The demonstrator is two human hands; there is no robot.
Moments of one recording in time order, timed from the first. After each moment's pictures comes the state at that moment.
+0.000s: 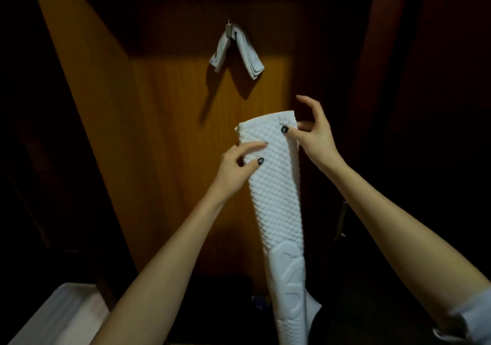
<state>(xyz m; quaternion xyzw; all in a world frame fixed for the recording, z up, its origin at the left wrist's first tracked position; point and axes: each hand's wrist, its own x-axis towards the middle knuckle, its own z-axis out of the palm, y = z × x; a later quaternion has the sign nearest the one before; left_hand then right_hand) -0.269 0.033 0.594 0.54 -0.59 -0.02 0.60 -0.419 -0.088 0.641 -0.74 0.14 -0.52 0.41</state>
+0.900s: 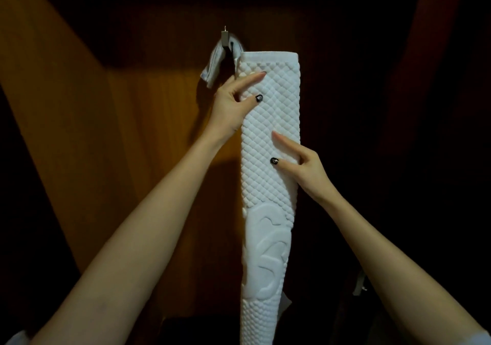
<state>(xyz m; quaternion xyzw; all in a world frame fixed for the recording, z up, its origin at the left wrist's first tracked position) -0.185 -0.090 0.720 0.44 -0.61 -0.03 0.66 -0.350 -0.168 0.619 -0.78 0.06 -0.45 0.44</state>
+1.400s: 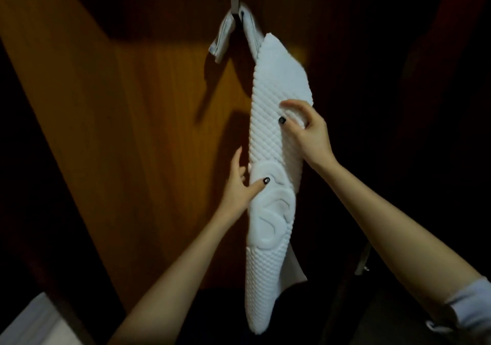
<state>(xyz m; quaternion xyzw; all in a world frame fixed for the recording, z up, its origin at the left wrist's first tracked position) -0.200 -0.070 0.521 0.57 -0.46 -0.20 0.65 -0.327 -0.180 0.631 -0.77 0.11 -0.55 0.30</state>
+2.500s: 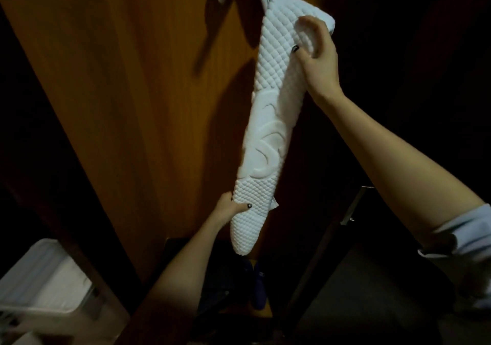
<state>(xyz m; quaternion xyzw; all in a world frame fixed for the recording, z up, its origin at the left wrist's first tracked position) -0.197 -0.033 0.368 0.64 -0.36 -0.40 0.54 -0.322 -0.163 0.667 -0.78 0.16 -0.54 0.28</state>
